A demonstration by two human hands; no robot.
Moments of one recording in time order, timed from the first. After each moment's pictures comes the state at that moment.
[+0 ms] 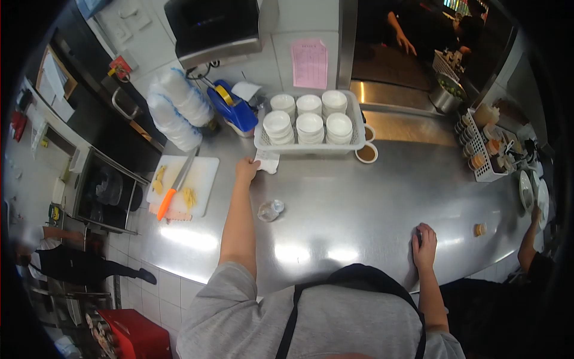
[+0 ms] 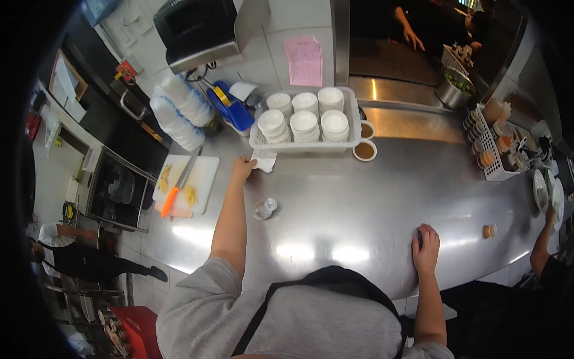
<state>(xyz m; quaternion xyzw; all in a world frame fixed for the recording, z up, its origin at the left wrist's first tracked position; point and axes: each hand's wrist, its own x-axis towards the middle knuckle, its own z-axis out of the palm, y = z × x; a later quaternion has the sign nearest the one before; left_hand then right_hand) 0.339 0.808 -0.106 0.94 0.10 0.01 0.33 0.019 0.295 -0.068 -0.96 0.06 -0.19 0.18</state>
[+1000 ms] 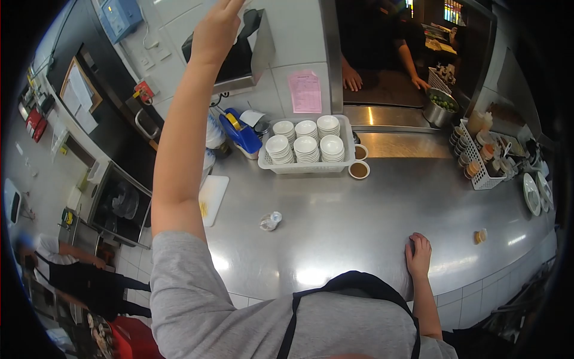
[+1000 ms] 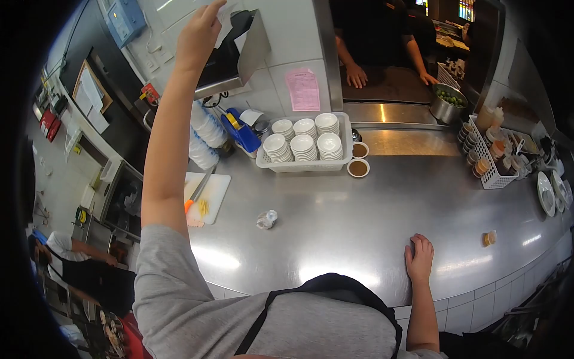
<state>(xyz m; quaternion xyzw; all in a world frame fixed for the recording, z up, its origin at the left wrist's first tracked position) 0.324 0.688 0.362 0.74 -0.27 0.61 -0.05 0.010 0.290 -0.066 -0.95 0.08 -0.20 0.21</state>
